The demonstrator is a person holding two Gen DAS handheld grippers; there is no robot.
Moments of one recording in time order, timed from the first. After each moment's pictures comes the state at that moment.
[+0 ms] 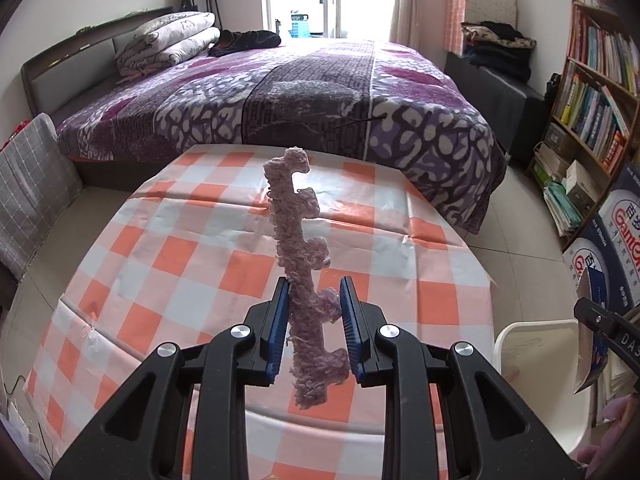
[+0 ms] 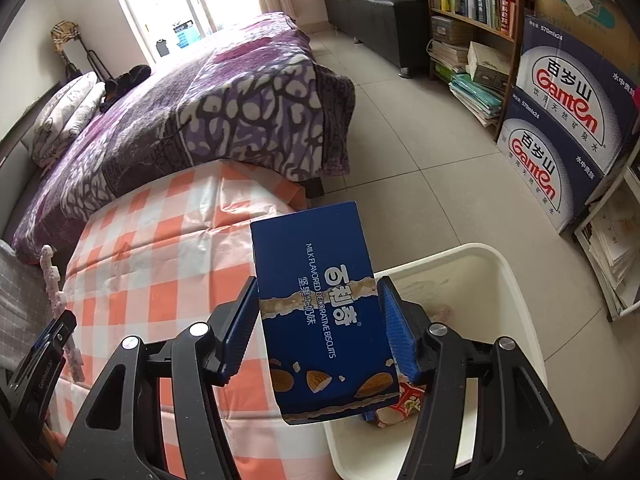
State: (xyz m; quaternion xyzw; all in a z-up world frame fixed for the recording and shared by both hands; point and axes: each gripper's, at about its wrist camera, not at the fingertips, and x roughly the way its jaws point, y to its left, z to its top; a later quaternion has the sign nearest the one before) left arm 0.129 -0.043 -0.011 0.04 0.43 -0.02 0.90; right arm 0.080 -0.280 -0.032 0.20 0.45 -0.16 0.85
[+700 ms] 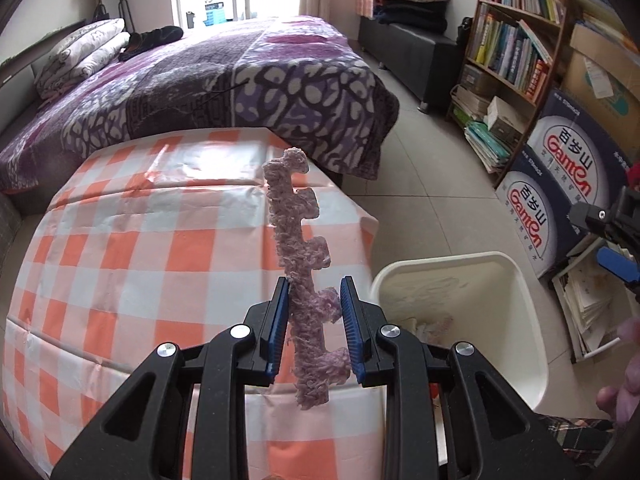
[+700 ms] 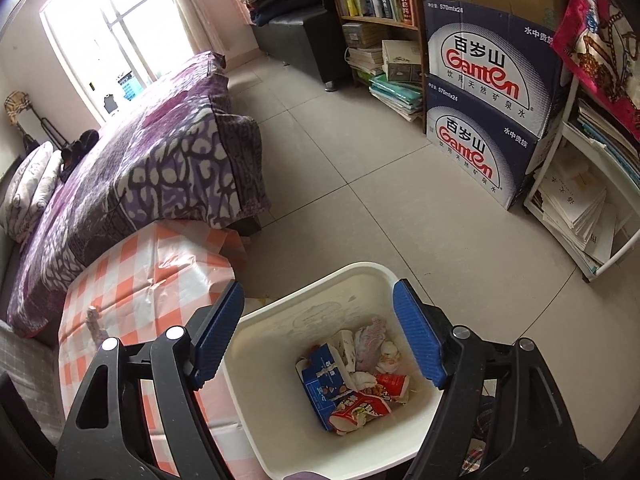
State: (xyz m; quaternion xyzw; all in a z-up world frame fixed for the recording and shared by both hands) left arm 0.082 -0.163 -0.040 0.08 0.46 -0.16 0.87; right arm 0.018 -0.379 -0.017 0.27 0.41 -0.25 0.84
